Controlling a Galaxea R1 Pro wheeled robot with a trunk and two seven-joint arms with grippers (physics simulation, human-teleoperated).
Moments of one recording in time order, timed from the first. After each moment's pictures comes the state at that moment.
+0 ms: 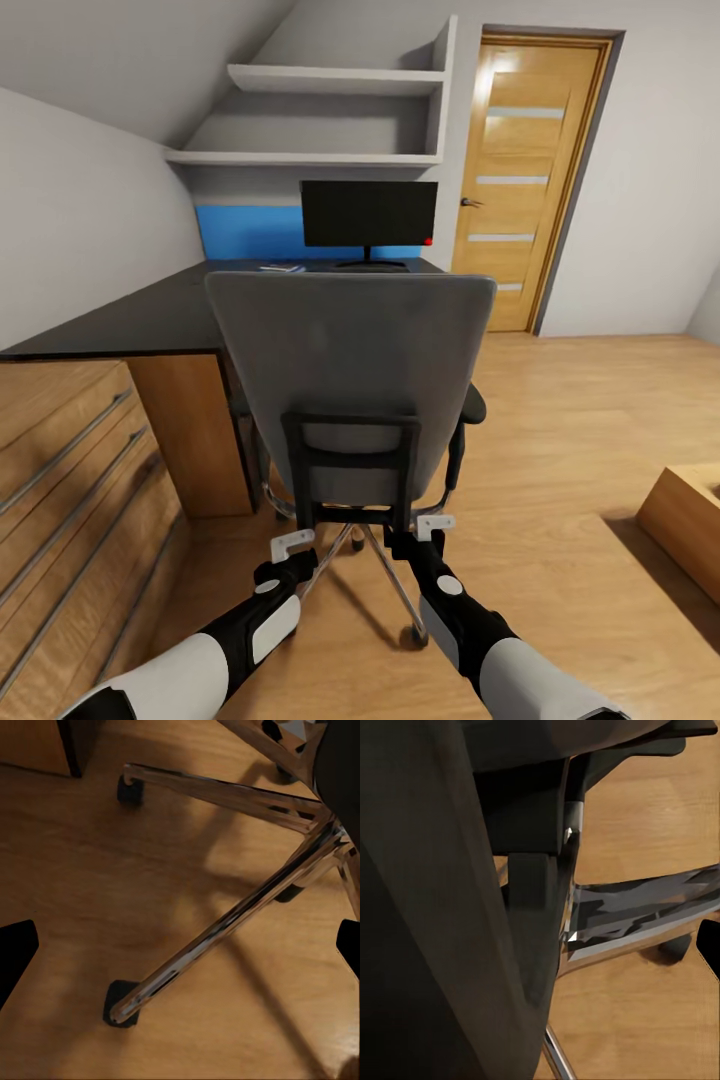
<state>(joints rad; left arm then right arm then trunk) -0.70 -0.09 -0.78 -0.34 0.94 -0.13 0.40 -0.66 0.16 0.24 -0.35 -0.17 -0.27 -0.10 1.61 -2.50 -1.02</state>
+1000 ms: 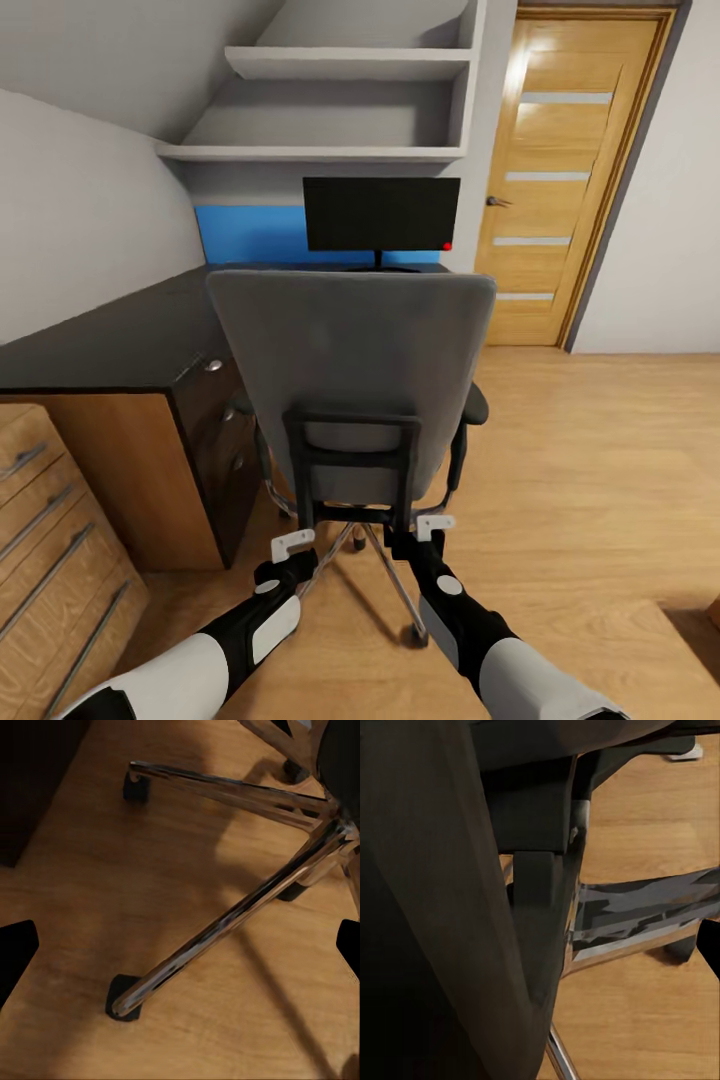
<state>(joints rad) -0.70 -0.09 -0.78 -0.34 0.93 -0.13 0.40 -0.66 0.16 0.24 -0.35 -0.18 -0.27 -0.10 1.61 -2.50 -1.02</state>
